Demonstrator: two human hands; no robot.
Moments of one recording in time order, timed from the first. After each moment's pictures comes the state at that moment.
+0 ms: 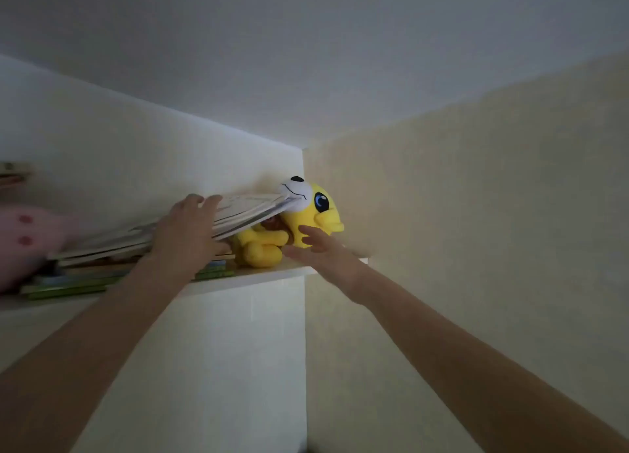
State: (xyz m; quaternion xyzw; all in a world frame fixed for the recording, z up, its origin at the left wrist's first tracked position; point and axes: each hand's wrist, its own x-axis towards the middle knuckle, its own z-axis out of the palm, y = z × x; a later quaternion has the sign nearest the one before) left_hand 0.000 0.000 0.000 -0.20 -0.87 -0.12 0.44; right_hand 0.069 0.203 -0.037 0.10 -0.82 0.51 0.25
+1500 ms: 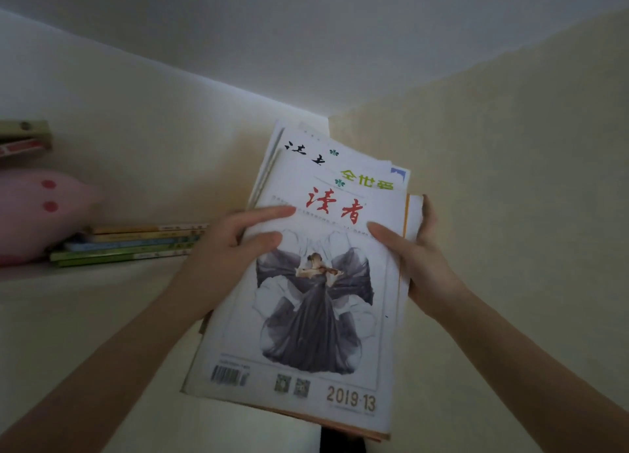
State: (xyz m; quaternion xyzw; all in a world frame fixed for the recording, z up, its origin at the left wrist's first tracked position) left_hand 0.057 -0.005 -0.057 -0.43 -0.71 -0.49 0.26; right_hand 0.083 0.244 -0.080 0.16 -0.58 0.73 0.32
